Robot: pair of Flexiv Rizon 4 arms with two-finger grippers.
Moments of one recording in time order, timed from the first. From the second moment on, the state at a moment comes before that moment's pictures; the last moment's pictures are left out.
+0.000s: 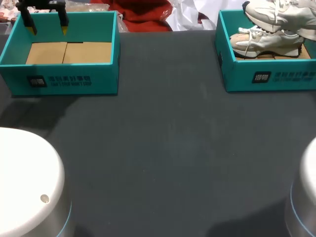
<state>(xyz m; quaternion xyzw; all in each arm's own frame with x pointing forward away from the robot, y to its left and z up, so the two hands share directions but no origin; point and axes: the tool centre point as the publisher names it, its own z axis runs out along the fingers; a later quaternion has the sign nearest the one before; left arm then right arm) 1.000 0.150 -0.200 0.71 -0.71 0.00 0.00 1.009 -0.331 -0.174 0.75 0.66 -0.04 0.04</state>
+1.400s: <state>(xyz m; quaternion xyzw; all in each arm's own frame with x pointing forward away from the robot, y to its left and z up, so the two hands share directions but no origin) 1.000 0.150 -0.200 0.71 -0.71 0.00 0.00 0.802 -0.120 -0.172 0.73 0.68 -0.07 0.08</state>
